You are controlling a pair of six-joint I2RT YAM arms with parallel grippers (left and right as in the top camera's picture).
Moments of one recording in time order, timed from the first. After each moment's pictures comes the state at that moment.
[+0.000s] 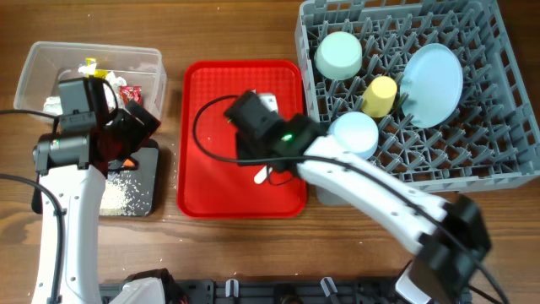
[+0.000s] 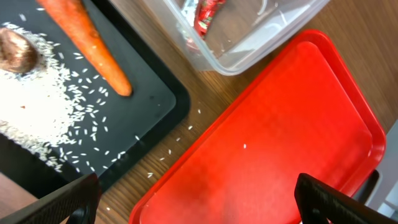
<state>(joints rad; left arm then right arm) 0.15 1.28 1.15 -0.99 0.02 -0.70 0.87 1.78 1.48 -0.85 0.09 0.73</state>
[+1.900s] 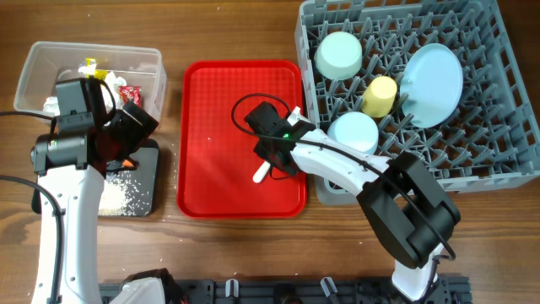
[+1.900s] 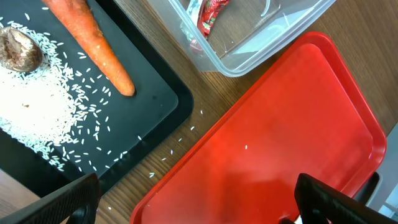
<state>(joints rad) 0.17 1.28 1.15 -1.00 0.02 -0.70 0.74 1.97 1.23 -0.52 0.09 1.26</state>
